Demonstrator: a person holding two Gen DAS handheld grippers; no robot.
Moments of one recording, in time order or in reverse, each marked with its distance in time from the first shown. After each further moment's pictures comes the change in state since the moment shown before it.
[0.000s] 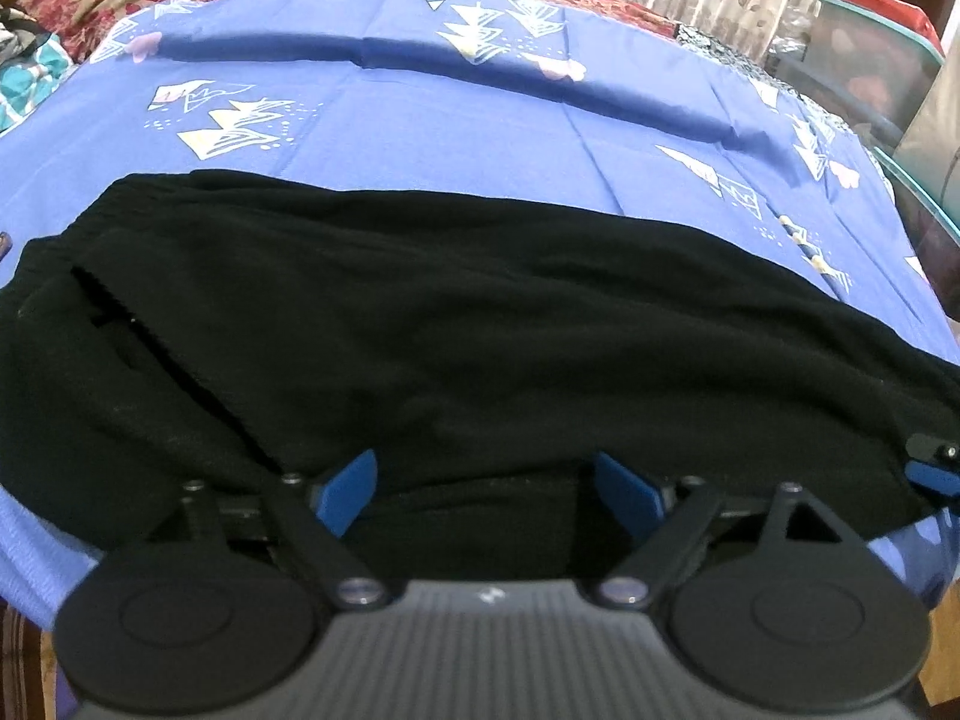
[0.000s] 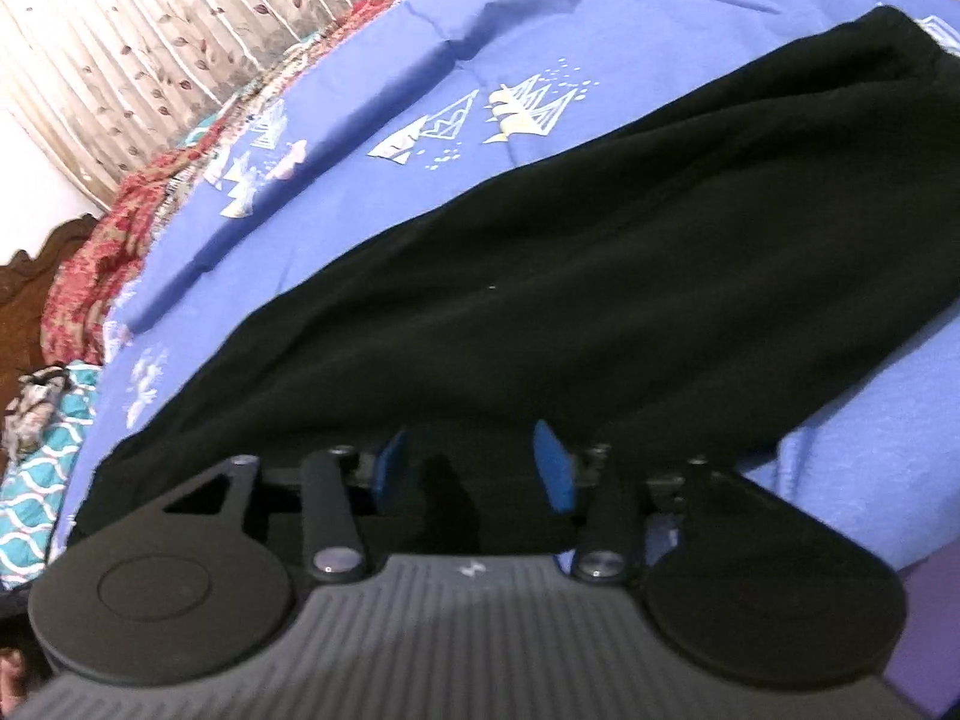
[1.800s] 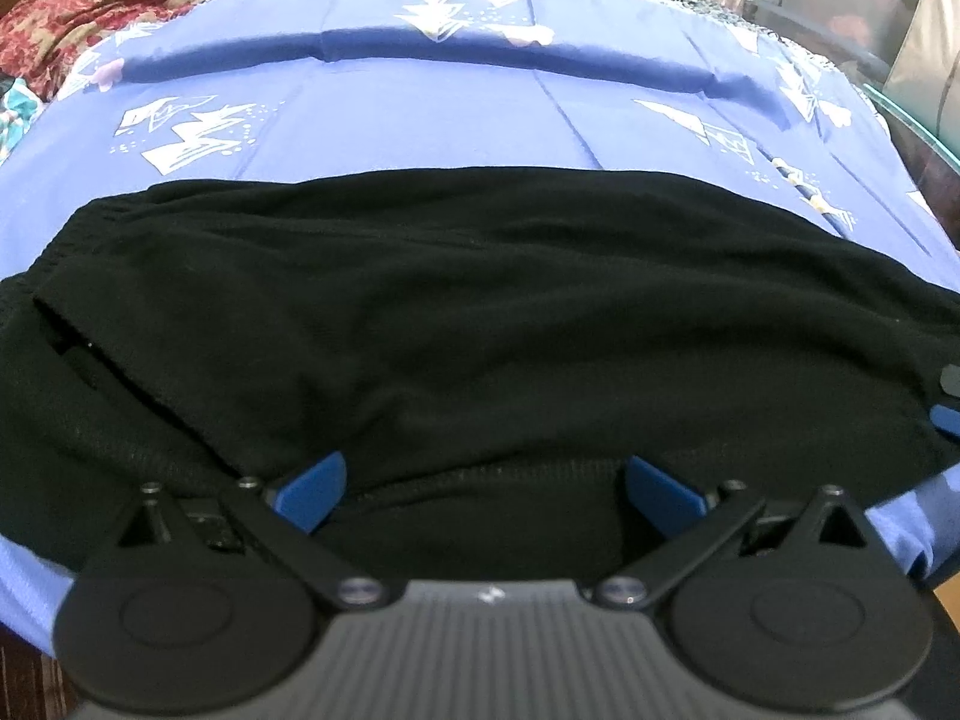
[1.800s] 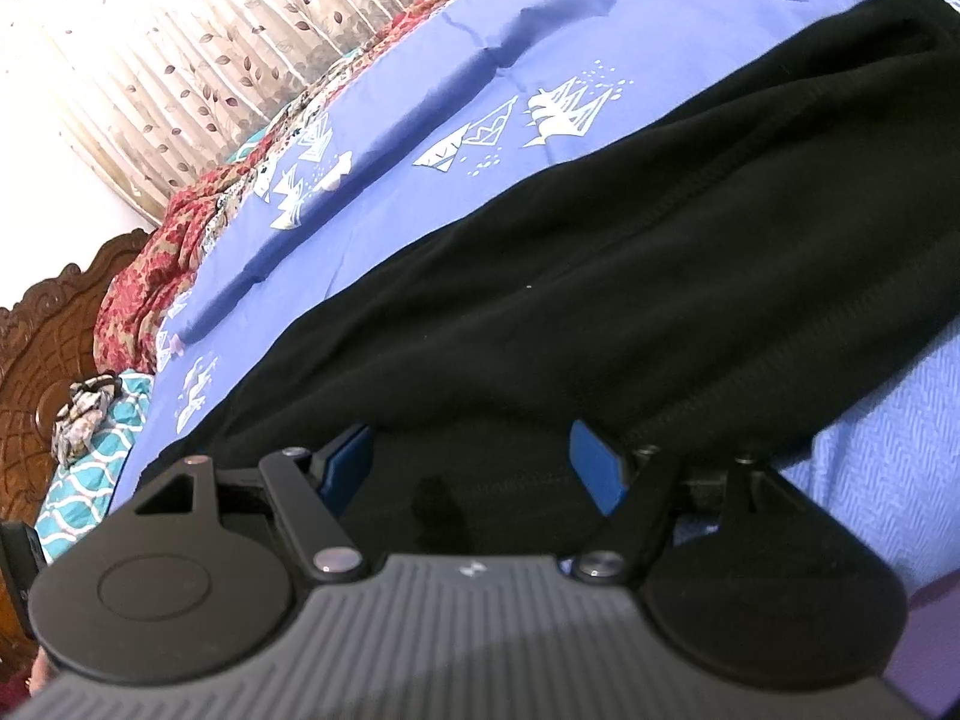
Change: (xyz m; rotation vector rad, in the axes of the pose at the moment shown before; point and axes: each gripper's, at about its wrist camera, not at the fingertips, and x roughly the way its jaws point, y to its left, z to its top) left arm 0.015 -0.020 -0.001 0.110 0.046 0.041; right arm -0.005 -0.004 -0.006 0.004 -0.022 0.107
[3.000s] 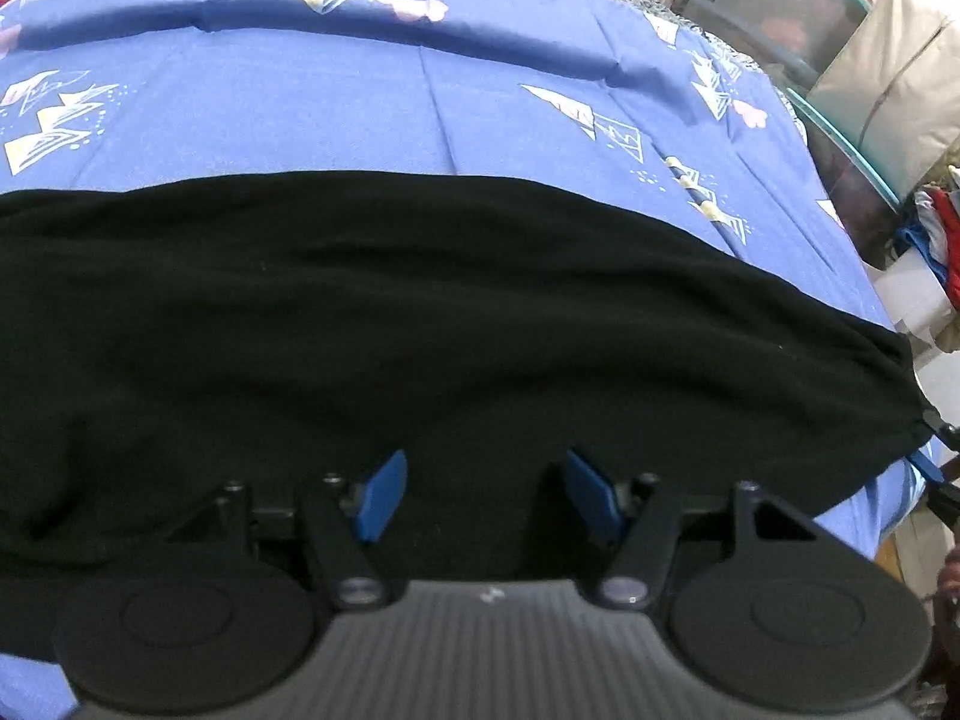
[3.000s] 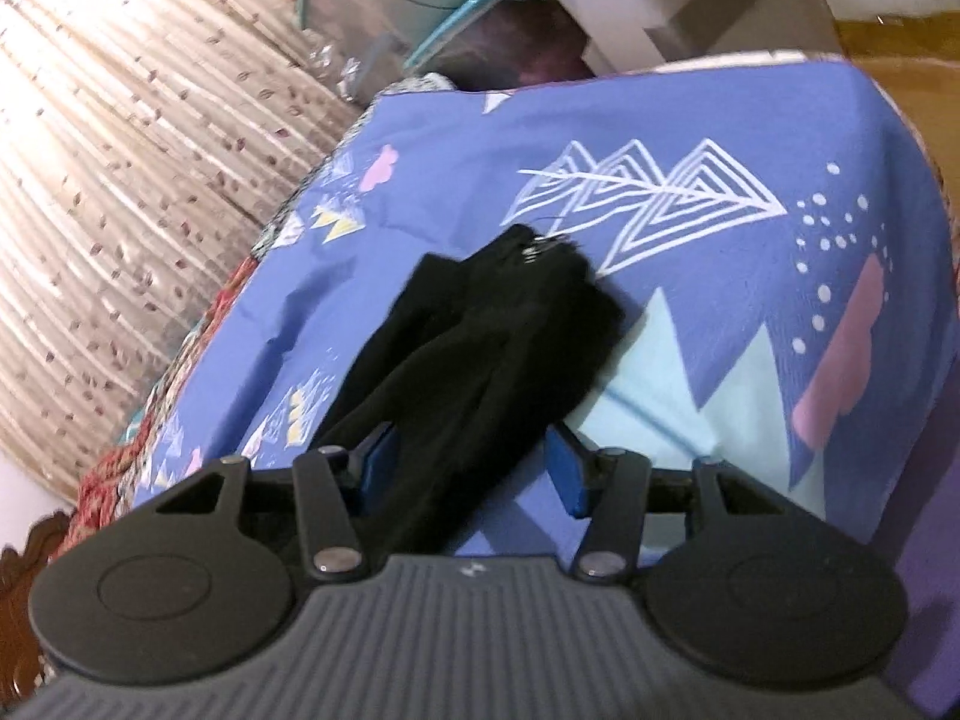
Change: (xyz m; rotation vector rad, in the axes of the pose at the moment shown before) left arm 0.013 -0.034 0.030 -0.032 0.077 -0.236; right arm -0.125 -0.160 0.024 0.354 -0.427 -0.190
